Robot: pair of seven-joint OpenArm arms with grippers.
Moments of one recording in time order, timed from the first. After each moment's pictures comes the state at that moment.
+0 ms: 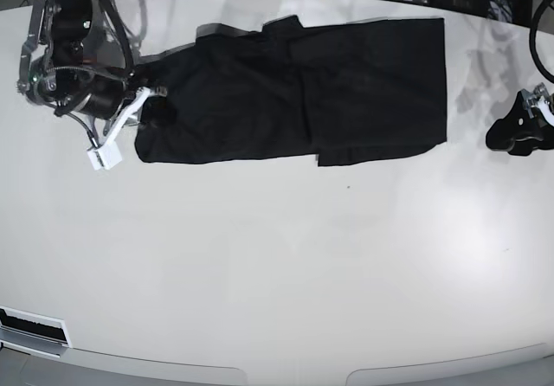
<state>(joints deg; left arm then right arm) 12.6 -33.7 -33.9 81.8 -69.3 -43.8 66.5 -10.7 7.3 19.5 89.7 41.0 40.4 -65.6</state>
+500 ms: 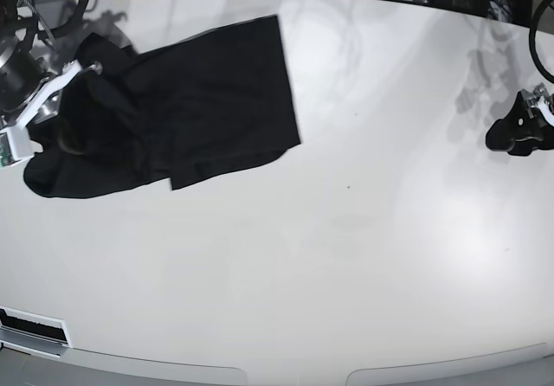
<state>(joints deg) 12.6 -33.7 -33.9 81.8 -69.8 -43.8 66.5 -22.5 7.1 35.8 130.7 42.8 39.7 -67.3</state>
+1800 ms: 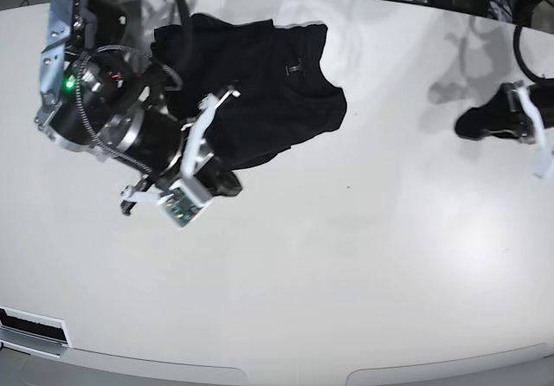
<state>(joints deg) 12.6 -33.8 -21.2 85.5 -85.1 -43.8 76.9 -6.4 7.3 -1.7 118.1 23.6 40.6 -57.4</state>
